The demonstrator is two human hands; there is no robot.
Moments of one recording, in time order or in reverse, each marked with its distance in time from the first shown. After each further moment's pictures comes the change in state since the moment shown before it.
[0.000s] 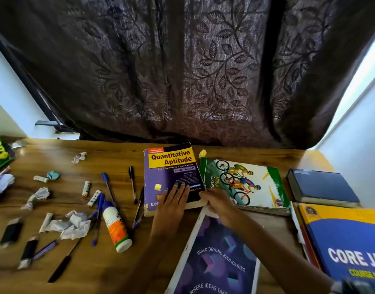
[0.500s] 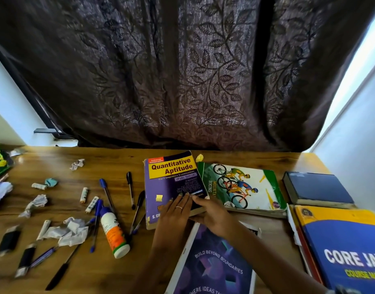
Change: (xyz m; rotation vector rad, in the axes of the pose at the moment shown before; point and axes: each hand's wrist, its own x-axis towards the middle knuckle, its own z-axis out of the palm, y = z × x) left_hand -0.010 0.020 -0.013 -0.137 0.091 0.057; right_hand -0.002 0.013 0.010 0.543 -0.175 0.066
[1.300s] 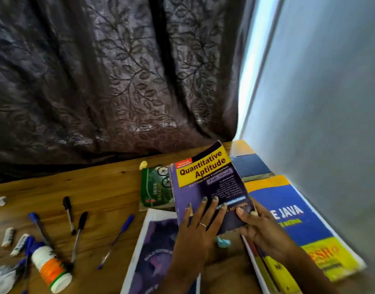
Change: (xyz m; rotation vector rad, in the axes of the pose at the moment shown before) left_hand 0.004 0.169 -0.012 -0.115 0.179 0.434; right_hand -0.184 -0.022 -0.168 0.159 0.108 -0.410
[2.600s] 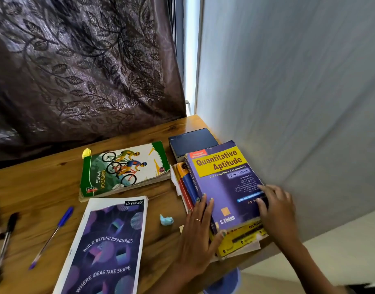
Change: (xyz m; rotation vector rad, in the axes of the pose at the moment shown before) left_hand 0.003 0.138 0.072 -0.662 -0.277 -0.211; right_hand -0.057 -0.006 -0.181 -1.521 0.795 -0.305
